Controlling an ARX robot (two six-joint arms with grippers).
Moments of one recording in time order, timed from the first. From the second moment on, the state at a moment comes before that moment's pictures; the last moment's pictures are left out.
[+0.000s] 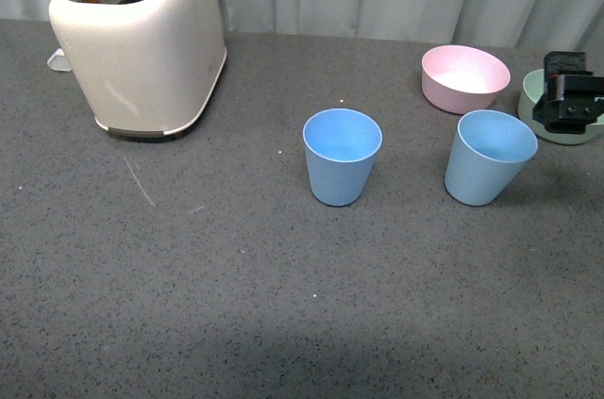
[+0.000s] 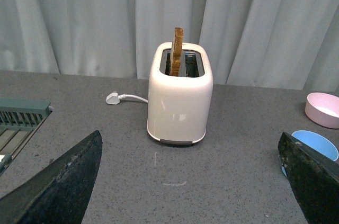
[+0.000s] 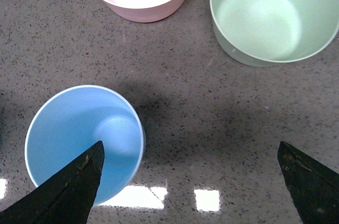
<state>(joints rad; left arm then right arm) 0.00 0.00 0.02 0.00 0.00 -0.01 0.03 1.84 0.90 0.11 0.00 0.05</state>
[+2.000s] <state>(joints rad) 0.00 0.00 0.02 0.00 0.00 -0.01 0.33 1.88 1.20 -0.21 -0.19 0.36</state>
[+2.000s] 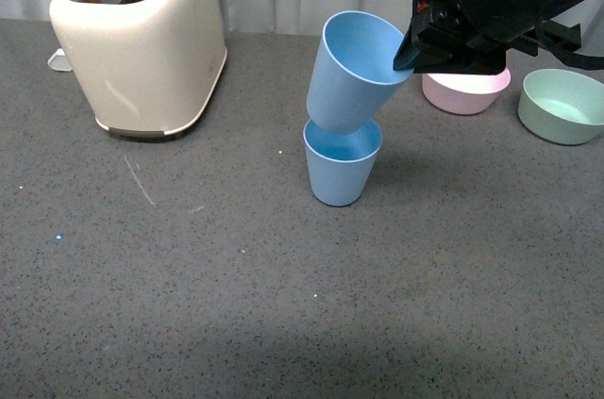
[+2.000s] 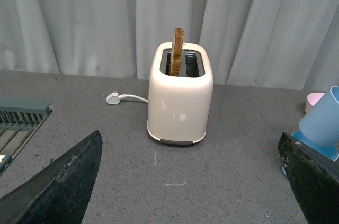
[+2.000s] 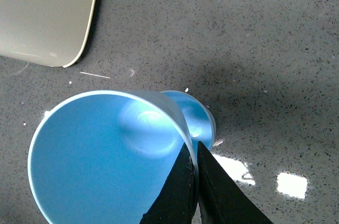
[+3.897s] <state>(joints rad) 0.00 0.00 0.02 0.00 0.00 -0.01 0.00 0.96 0.05 0.90 0.01 0.00</state>
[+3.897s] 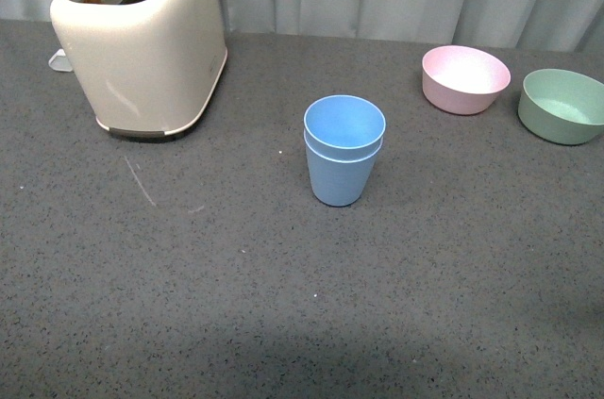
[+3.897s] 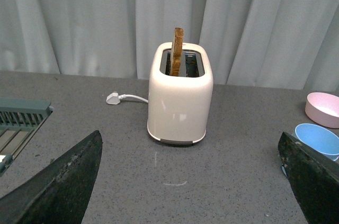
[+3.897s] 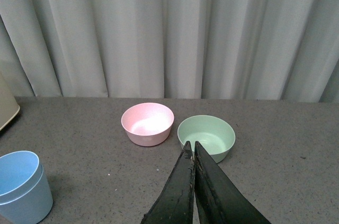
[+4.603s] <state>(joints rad) 0.00 0.00 0.02 0.00 0.00 -0.01 0.00 0.45 0.00 0.44 0.00 0.00</state>
